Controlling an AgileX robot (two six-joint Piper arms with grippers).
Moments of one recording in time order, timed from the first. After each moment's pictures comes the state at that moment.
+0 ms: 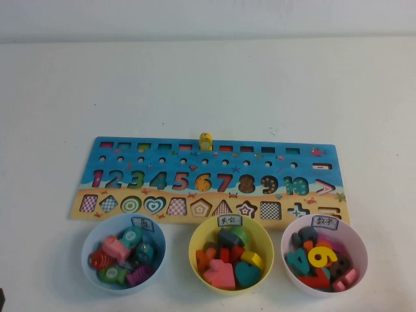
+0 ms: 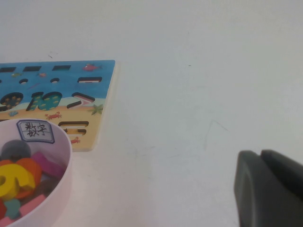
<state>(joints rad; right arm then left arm) 0.01 -0.01 0.03 0.11 0.36 0.03 -0.10 -0.01 0.03 -0.03 0.37 0.01</state>
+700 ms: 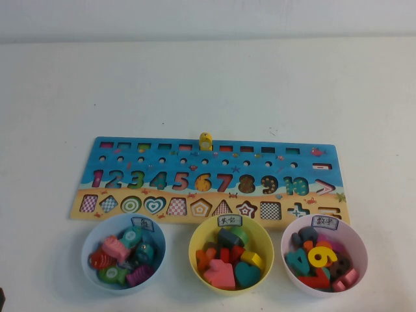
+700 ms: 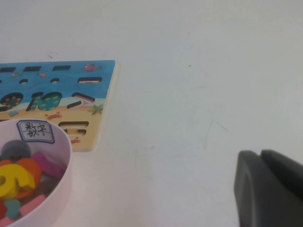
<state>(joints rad) 0.01 -0.01 0.03 0.11 0.36 0.03 -0.10 -0.01 0.03 -0.03 0.37 0.00</state>
